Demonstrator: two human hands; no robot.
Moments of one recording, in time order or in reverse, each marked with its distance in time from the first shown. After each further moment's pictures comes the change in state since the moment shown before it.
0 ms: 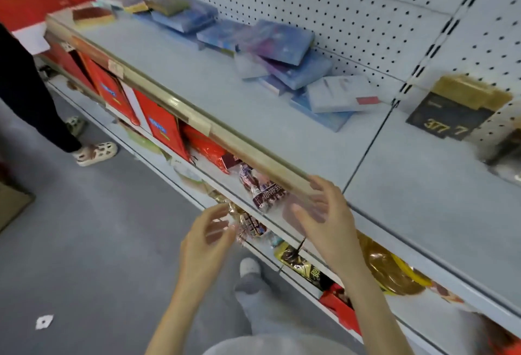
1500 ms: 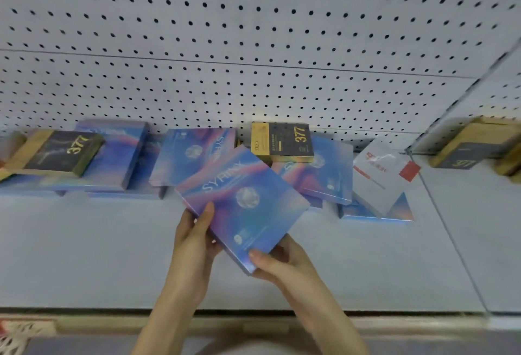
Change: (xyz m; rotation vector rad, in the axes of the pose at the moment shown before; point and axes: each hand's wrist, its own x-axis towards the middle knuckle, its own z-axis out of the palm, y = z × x) left_hand 0.473 0.094 -0.052 -0.605 -0.620 -0.266; right_hand 0.308 -0.158 0.191 0.855 0.249 0.419
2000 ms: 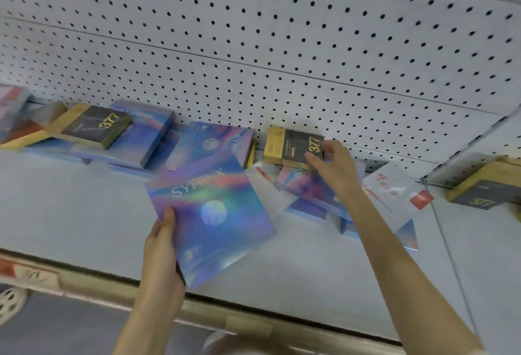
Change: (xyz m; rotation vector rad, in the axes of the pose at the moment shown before) left_hand -0.022 -0.011 -0.024 -0.174 0.397 0.055; right_hand 0.142 -0.103 -0.090 -0.888 0.403 -0.418
